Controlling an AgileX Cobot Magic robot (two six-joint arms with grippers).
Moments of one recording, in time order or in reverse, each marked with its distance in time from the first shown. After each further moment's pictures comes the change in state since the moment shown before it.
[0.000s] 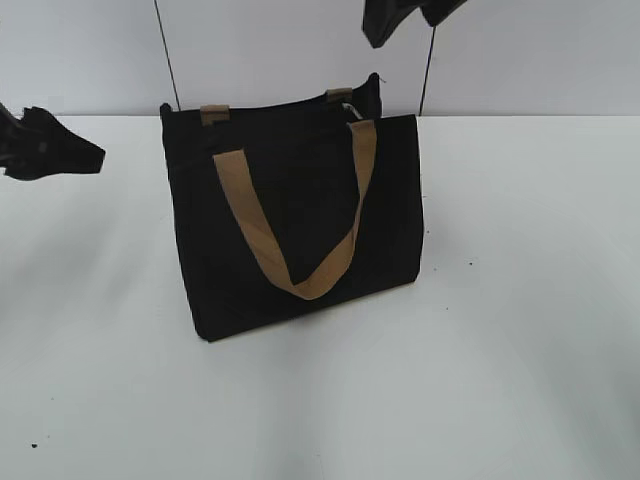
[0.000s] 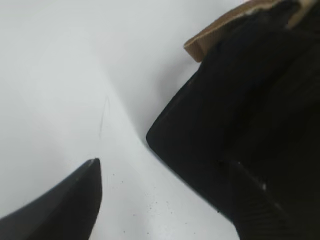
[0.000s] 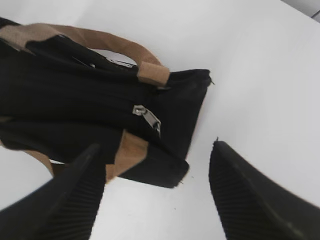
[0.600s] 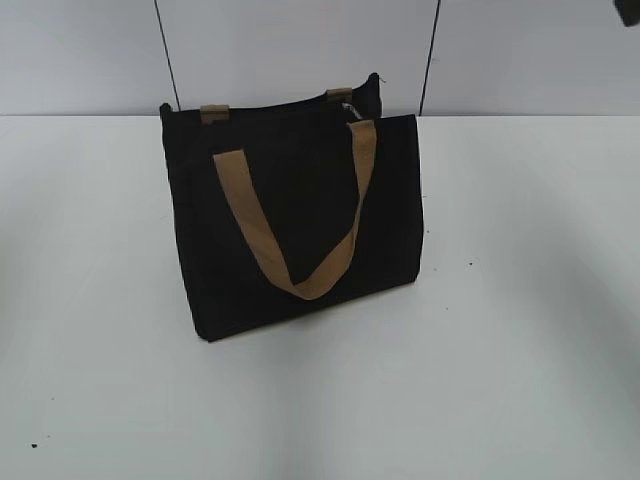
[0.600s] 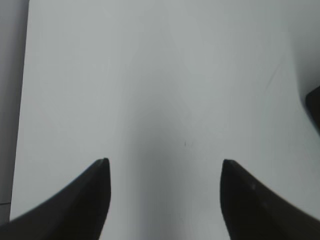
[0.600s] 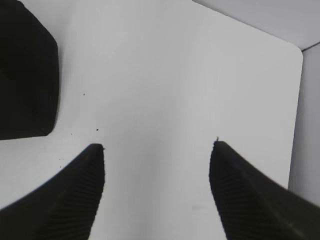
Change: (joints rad) left arm 0.001 -0.296 -0.201 1.148 0.227 -1.188; right arm -0.143 -0.396 0.357 -0.308 -0.016 0.085
